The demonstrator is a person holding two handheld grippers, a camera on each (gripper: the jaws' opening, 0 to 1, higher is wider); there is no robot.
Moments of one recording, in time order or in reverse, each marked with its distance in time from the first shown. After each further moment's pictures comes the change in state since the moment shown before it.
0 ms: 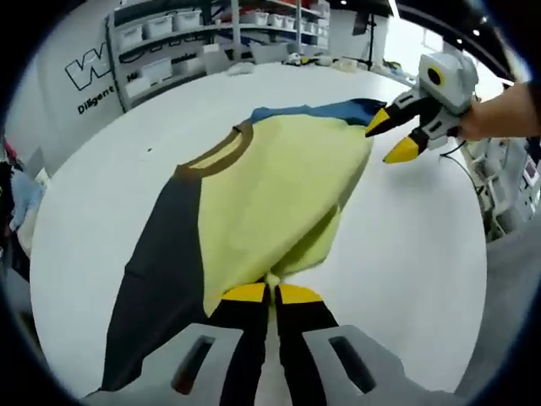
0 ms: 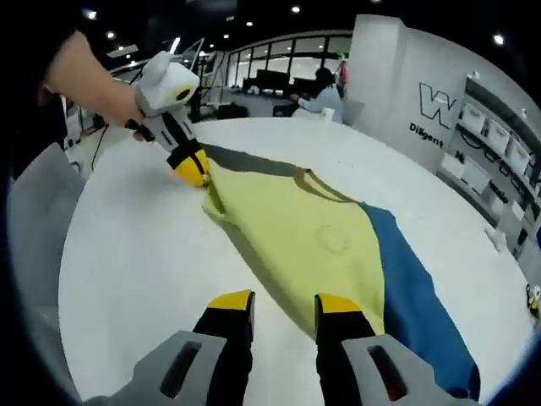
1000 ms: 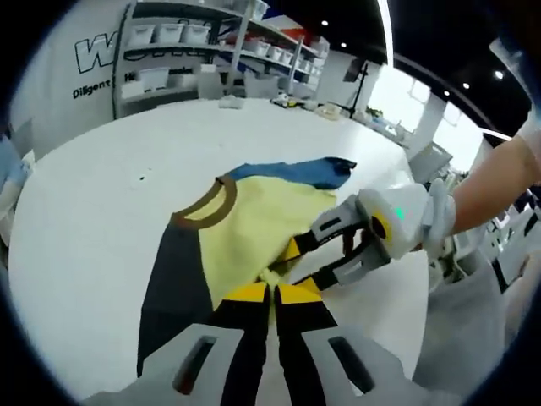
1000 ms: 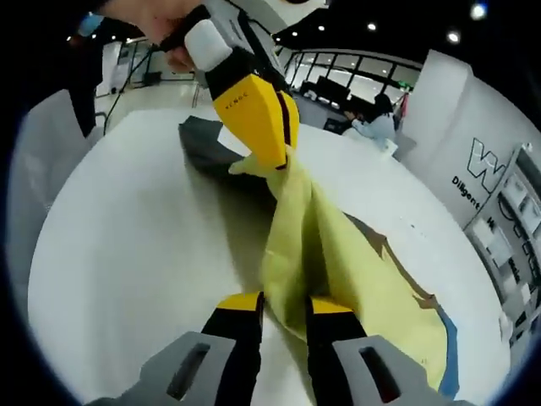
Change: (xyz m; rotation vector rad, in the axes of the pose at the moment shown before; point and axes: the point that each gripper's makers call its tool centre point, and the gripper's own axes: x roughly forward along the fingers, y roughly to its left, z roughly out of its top) left arm -0.046 -0.010 0.050 -0.129 -0.146 -0.156; right arm 0.101 0.062 0.058 -0.286 0.012 0.056
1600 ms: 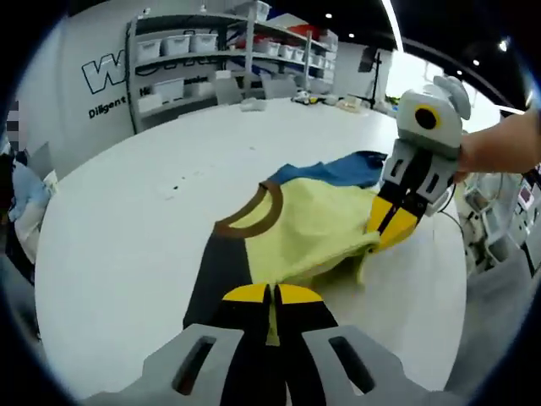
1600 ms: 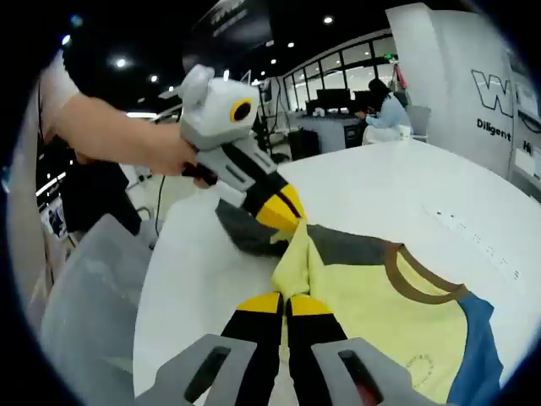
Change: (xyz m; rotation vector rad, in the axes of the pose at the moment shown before) left arm 0.004 0.047 0.001 0.093 0.005 0.175; right arm -0.072 -0.020 0.060 0.485 -0.240 0.366
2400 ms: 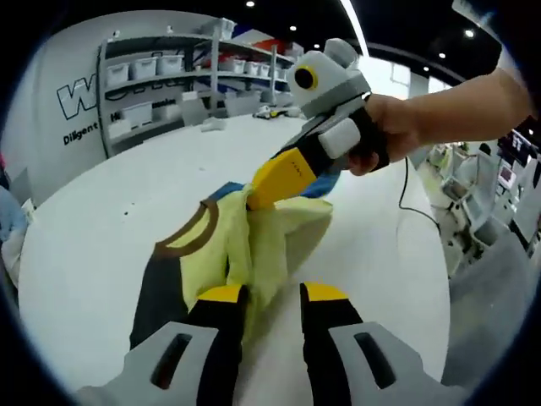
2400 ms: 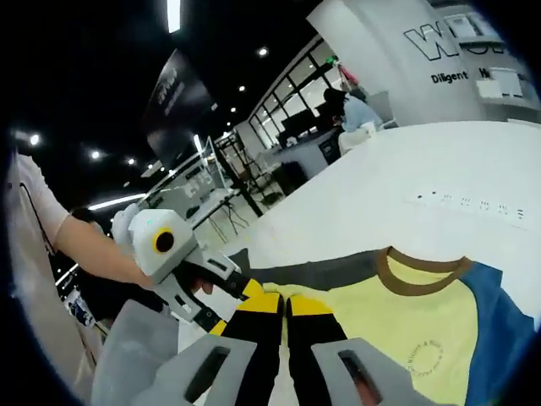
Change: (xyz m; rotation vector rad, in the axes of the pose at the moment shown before) left arm 0.013 -0.084 0.012 0.094 -0.112 -0.110; right arm -0.014 -0.020 0.023 0.288 -0.122 0.004
